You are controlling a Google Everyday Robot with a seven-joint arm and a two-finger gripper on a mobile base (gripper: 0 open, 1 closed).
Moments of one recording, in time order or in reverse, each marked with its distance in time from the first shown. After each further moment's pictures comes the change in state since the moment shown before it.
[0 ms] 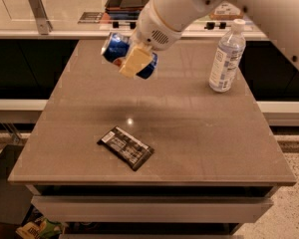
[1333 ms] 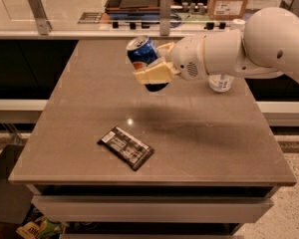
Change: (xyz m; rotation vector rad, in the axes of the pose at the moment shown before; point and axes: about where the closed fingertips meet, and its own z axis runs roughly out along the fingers) arm 0.034 0.004 -0.017 0.096 -0.504 0.236
